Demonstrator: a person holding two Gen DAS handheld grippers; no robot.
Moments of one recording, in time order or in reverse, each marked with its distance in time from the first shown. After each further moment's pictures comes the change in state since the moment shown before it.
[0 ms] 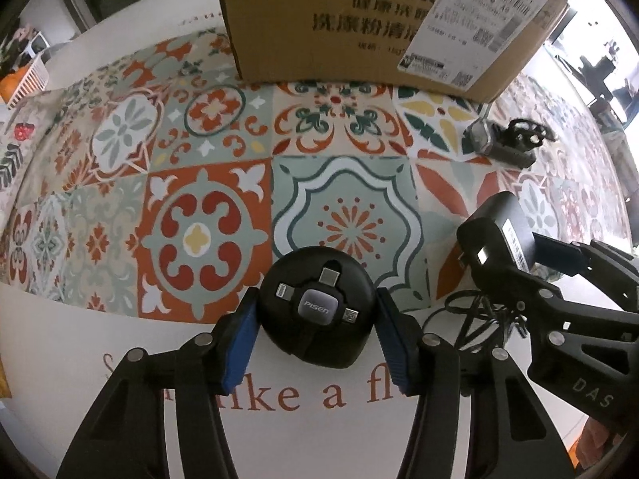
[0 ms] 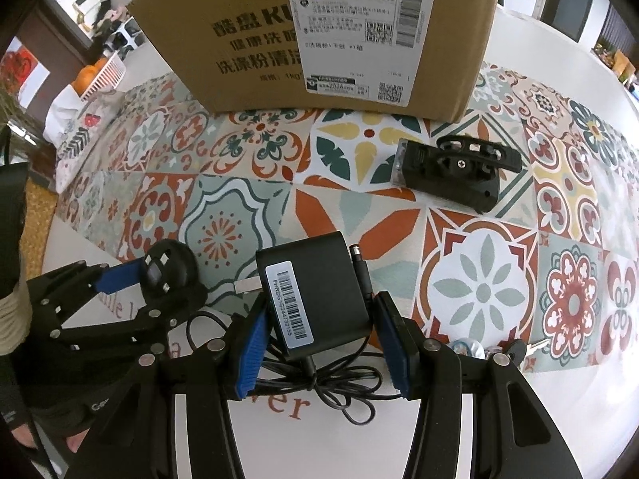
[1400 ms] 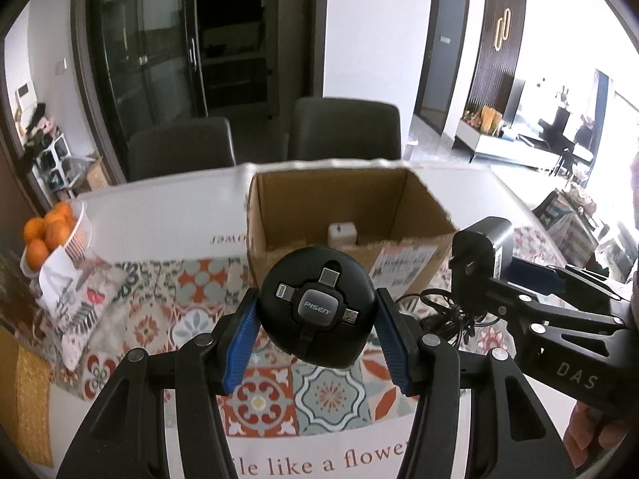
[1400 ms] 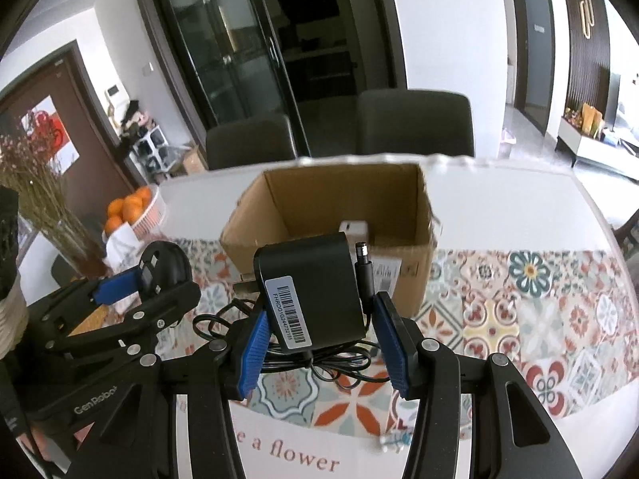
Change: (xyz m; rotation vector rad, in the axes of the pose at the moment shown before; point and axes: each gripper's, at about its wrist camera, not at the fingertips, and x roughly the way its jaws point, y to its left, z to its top) left arm -0.195 -0.009 0.059 0.083 -0.520 -0.017; right arm -0.174 0.019 0.054 0.024 -0.473 0.007
